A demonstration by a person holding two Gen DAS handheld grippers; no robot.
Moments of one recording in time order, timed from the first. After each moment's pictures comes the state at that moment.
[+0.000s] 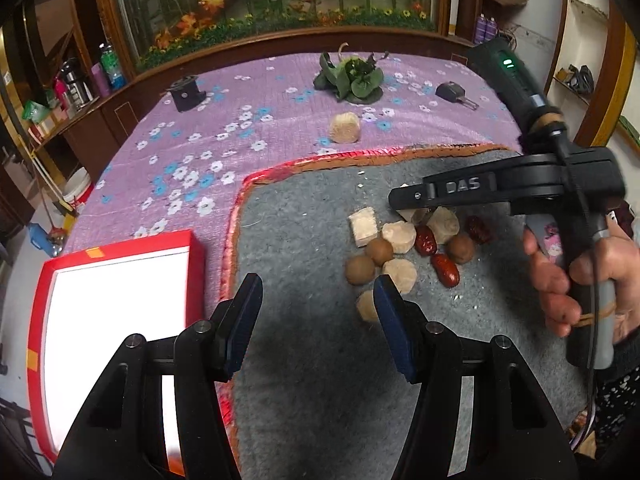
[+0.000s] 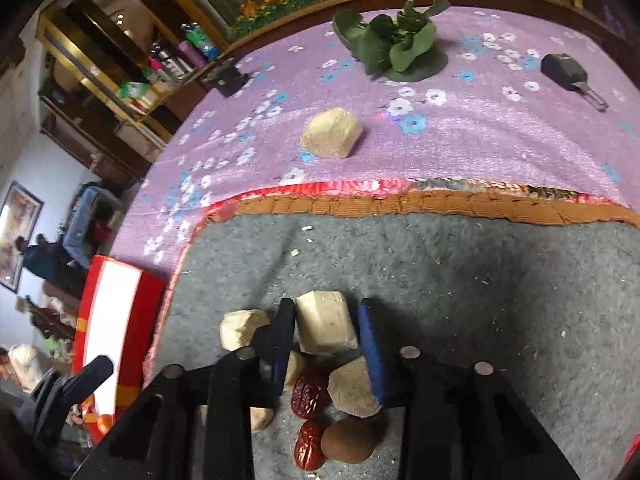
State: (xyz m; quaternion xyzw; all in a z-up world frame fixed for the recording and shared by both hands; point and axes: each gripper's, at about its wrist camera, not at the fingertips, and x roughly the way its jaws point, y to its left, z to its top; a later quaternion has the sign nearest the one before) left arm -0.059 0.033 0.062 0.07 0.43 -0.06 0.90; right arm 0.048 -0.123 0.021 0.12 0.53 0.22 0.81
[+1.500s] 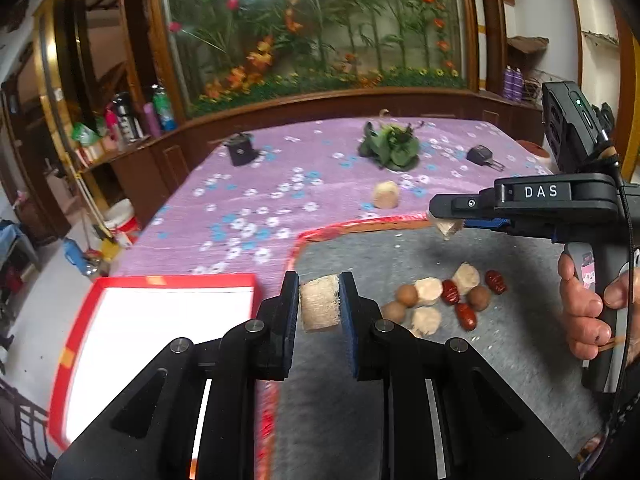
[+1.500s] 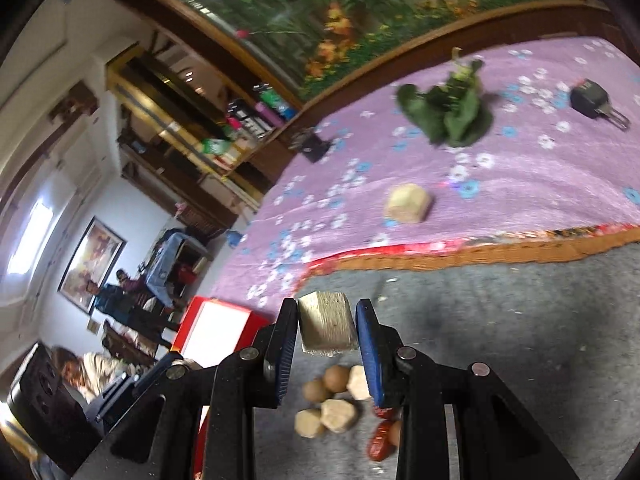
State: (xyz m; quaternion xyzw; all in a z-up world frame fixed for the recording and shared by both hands) left arm -0.096 0.051 0.097 0.07 0.31 0.01 0.95; right arm 0.017 -0.152 0.068 0.22 0.41 0.34 0.82
